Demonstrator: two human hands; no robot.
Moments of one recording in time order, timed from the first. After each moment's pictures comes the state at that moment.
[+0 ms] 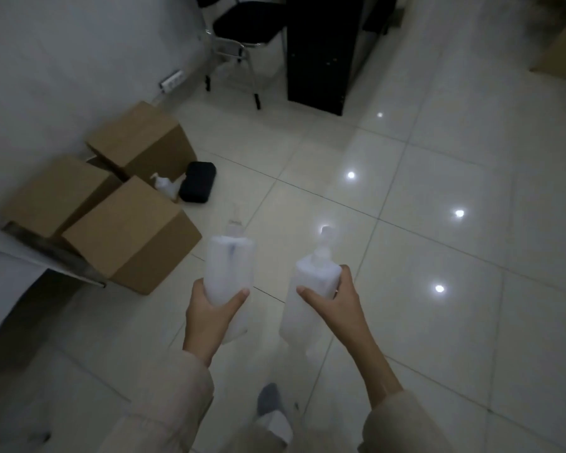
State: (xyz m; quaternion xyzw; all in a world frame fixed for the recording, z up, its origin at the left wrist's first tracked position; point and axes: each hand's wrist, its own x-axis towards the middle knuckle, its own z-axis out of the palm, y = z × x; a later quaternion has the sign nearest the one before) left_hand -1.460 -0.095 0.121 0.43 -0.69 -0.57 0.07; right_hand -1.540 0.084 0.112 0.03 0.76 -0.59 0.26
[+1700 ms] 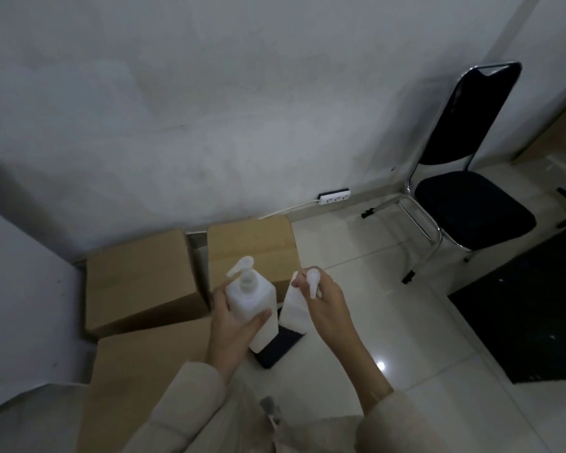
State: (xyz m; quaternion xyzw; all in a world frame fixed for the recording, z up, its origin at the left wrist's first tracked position) left_hand -1.942 -0.657 0.144 0.55 -0.50 -0.59 0.30; right_hand -2.089 -0.616 0.182 -0.37 0.70 -0.47 0.38
